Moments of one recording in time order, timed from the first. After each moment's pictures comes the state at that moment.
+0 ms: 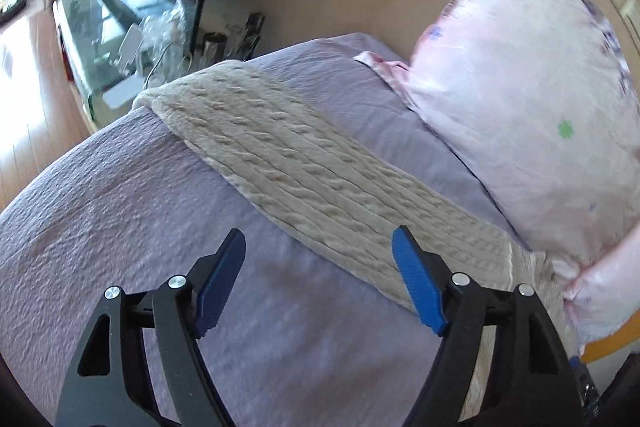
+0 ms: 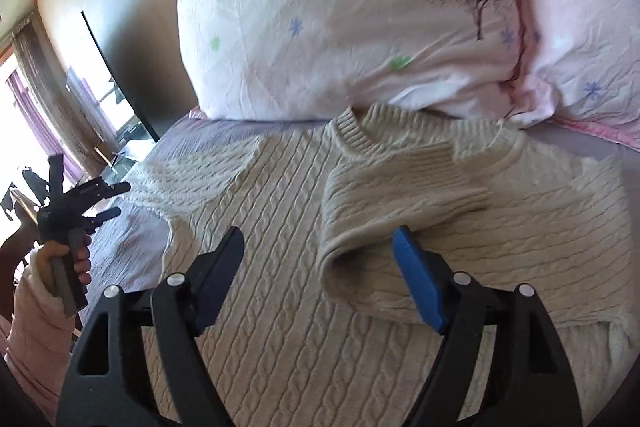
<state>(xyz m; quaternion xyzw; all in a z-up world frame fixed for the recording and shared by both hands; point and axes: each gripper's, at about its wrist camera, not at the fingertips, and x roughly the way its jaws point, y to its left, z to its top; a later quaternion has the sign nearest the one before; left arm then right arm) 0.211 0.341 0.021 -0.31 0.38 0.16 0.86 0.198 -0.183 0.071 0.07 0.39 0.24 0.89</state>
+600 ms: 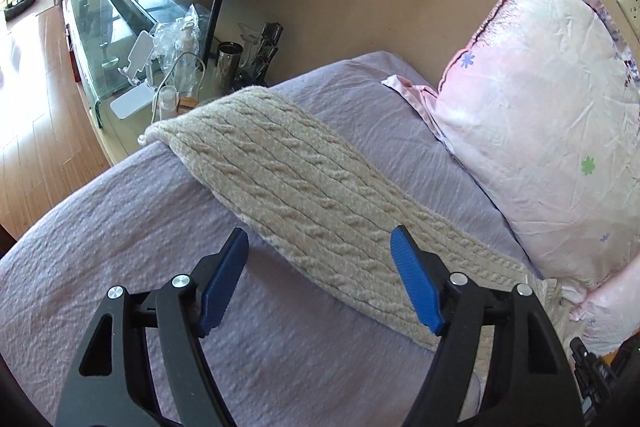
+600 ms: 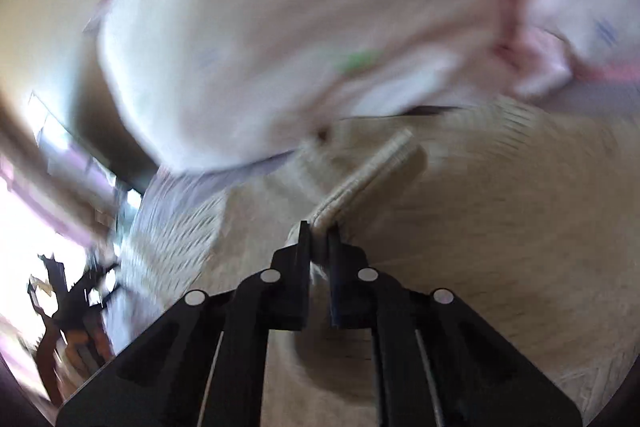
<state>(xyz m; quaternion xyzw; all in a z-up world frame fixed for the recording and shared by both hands) 0.222 0.372 0.018 -0.31 0.37 0.18 0.86 0.256 -0.131 0.060 0.11 0.43 0.25 0.86</state>
